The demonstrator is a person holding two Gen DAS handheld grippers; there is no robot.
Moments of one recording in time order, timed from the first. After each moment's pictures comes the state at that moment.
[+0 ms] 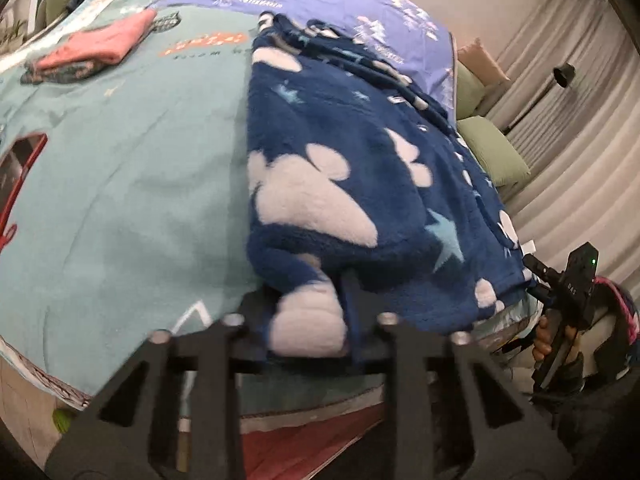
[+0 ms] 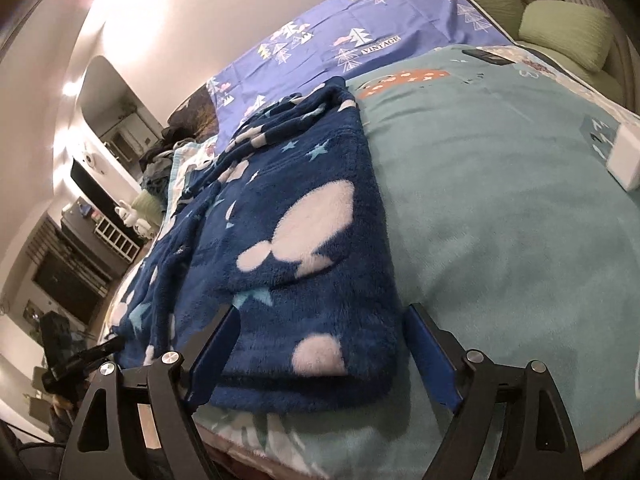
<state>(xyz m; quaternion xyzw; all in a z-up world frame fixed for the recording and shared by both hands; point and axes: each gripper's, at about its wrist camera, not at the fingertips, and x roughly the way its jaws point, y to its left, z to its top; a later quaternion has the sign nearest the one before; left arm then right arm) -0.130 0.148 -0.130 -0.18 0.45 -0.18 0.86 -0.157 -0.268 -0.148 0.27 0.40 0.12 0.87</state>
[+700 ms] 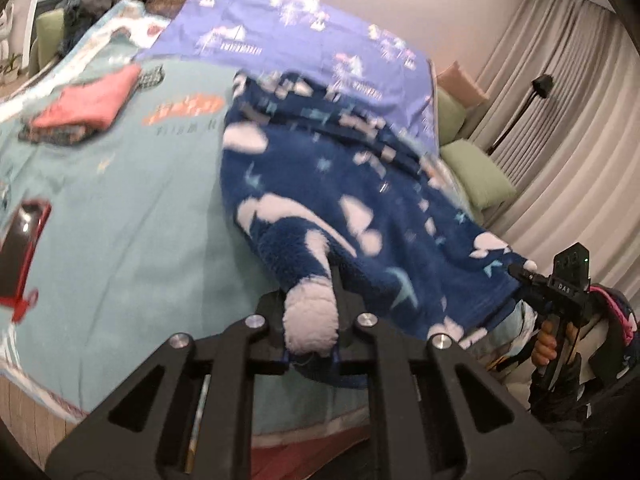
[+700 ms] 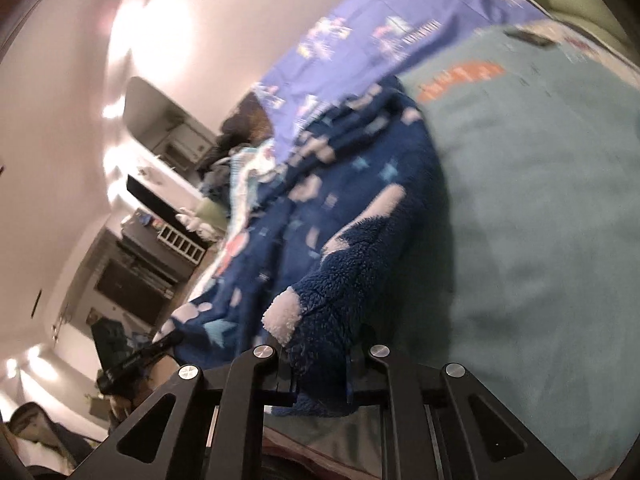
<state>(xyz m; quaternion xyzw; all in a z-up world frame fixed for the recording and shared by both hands) -0.124 0.142 -0.058 -0.16 0.37 -0.20 0.89 -0.142 -0.273 -0.100 0.34 0.37 0.24 0.83</state>
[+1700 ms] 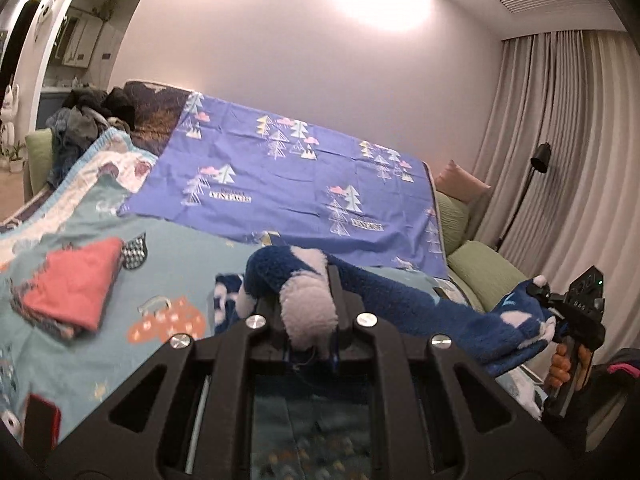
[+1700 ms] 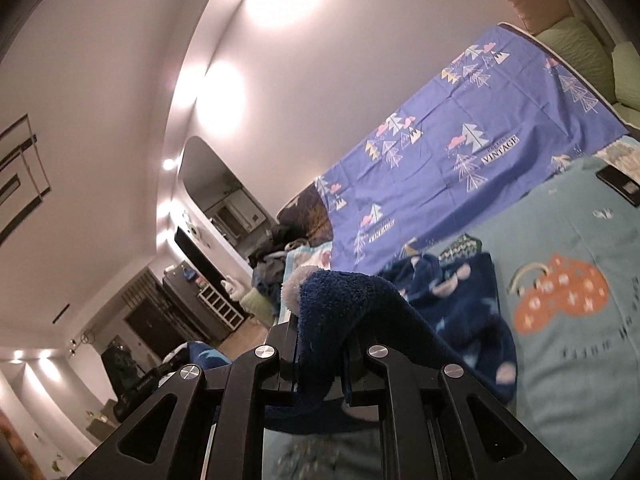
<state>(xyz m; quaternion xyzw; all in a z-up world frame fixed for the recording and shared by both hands) 0.026 0.129 0.078 -0.14 0.18 -0.15 0.96 0.041 -0.310 0.028 0.36 0.20 0.26 0.87</state>
